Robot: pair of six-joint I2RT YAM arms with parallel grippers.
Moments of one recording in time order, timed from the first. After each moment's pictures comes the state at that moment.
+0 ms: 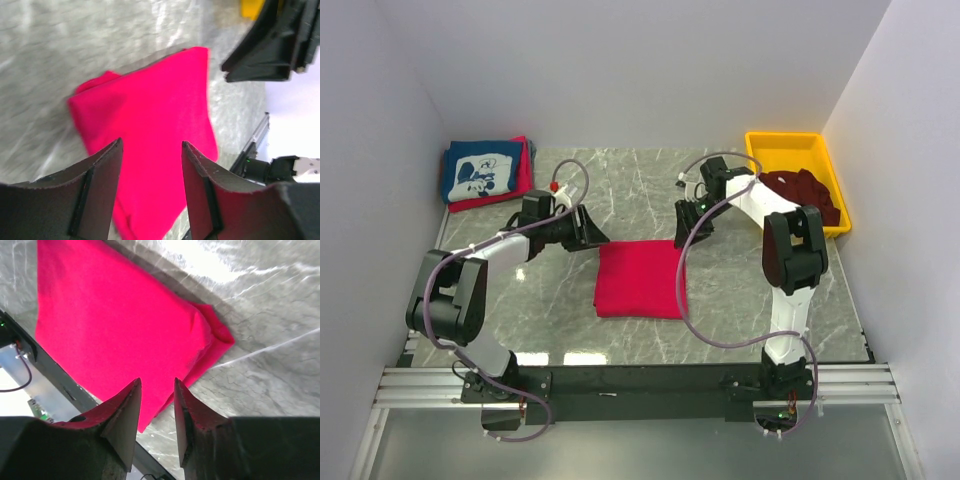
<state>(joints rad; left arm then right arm) -0.24 1.61 0.85 0.10 0.68 -0.56 0.26 2.03 1.57 -0.92 -0.61 -0.04</state>
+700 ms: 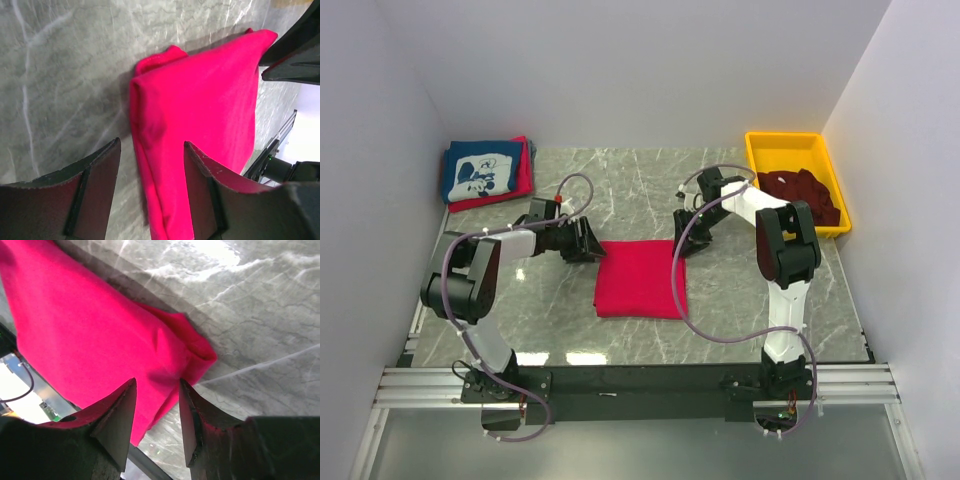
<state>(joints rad) -0.22 1.75 0.88 -0.04 0.64 -0.49 0.26 2.10 1.51 -0.85 -0.61 0.03</state>
